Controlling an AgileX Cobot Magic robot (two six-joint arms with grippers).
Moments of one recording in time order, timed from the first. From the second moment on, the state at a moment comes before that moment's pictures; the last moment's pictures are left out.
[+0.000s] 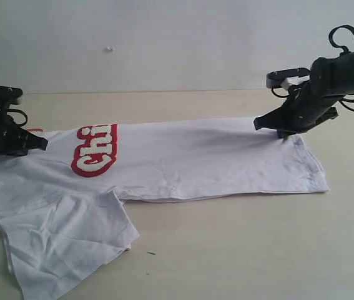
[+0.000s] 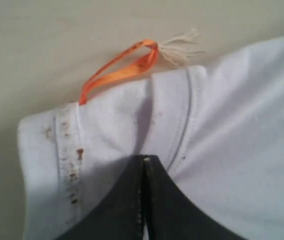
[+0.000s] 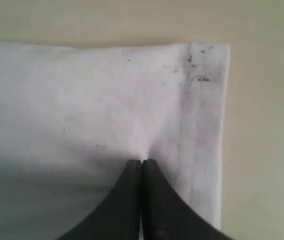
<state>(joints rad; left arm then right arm) 0.00 2.16 -1.29 -0.26 0.26 0.44 -0.06 2.30 -1.57 0.00 0.46 -0.06</state>
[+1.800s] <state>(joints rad) -0.73 1.77 -0.73 -0.10 0.35 0.36 -0.07 1.83 -1.32 0.11 0.69 -0.18</state>
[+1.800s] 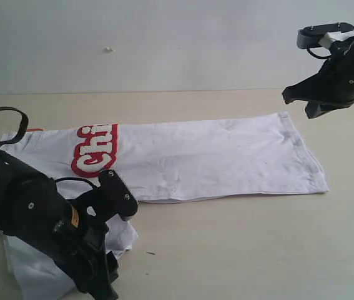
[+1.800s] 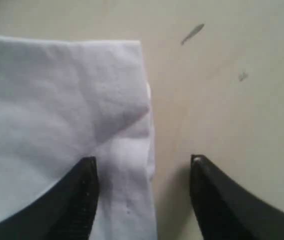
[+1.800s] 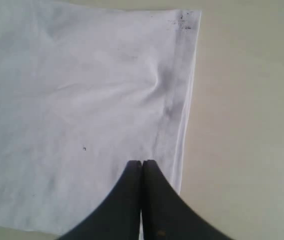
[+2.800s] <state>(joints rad) -0.73 1.67 -0.94 0.80 0.63 0.31 -0.07 1.83 -1.32 0.11 0.68 -0.19</state>
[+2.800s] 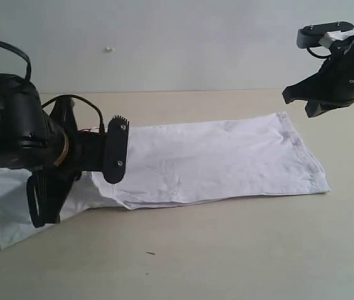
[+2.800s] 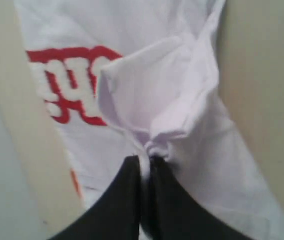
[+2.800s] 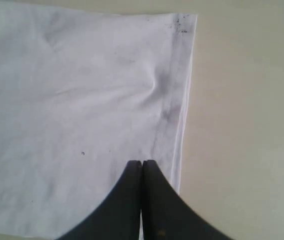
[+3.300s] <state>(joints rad) -0.66 1.88 -0.97 1.49 0.35 0.27 -0.07 1.83 -1.32 0.11 0.63 -0.19</state>
